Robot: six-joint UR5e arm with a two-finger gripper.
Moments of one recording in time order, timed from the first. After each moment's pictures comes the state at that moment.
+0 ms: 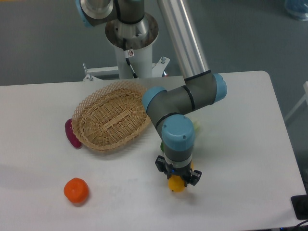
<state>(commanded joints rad) 2.39 -2.18 -1.52 -0.87 1.59 0.86</state>
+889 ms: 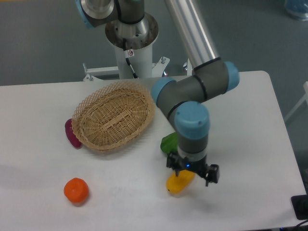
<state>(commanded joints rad) 2.49 -2.08 -1.45 -1.02 1.58 0.94</state>
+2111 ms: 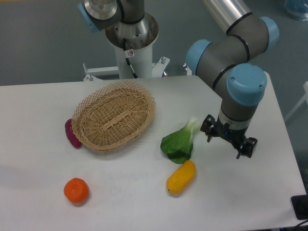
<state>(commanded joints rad) 2.60 -2.03 -1.36 -1.23 1.57 1.32</state>
